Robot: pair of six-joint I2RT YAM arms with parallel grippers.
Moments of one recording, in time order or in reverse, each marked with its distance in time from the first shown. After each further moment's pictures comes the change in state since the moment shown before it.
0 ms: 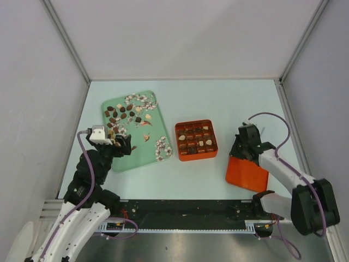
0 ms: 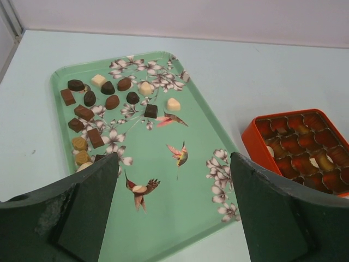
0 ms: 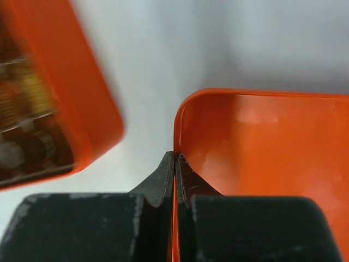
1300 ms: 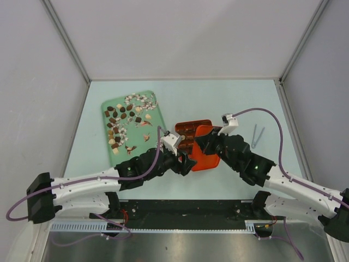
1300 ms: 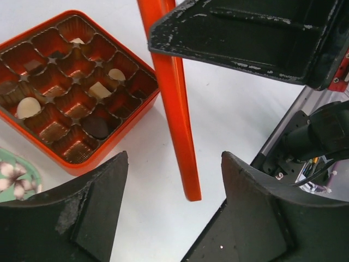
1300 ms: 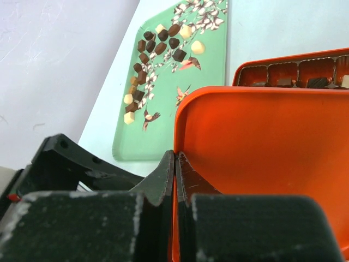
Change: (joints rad) left arm -0.723 0.698 0.060 0.471 0.097 -0.243; right arm 0.678 -0.319 0.110 0.362 0.305 0.136
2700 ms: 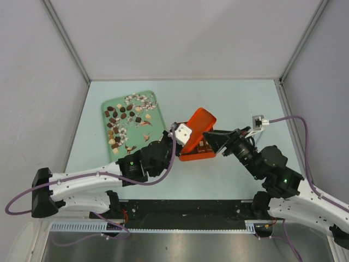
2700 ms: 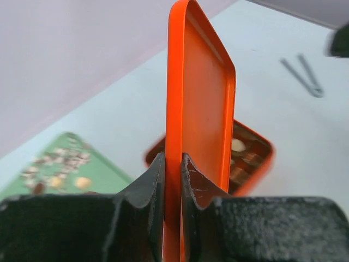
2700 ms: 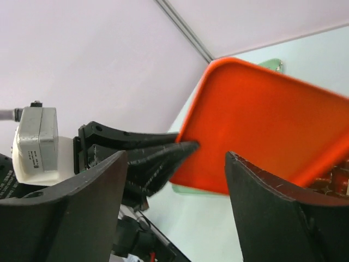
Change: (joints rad) left arm -0.089 0.091 0.252 -0.030 -0.433 0.540; right arm 0.072 -0.286 0.013 0.043 0.052 -0.037
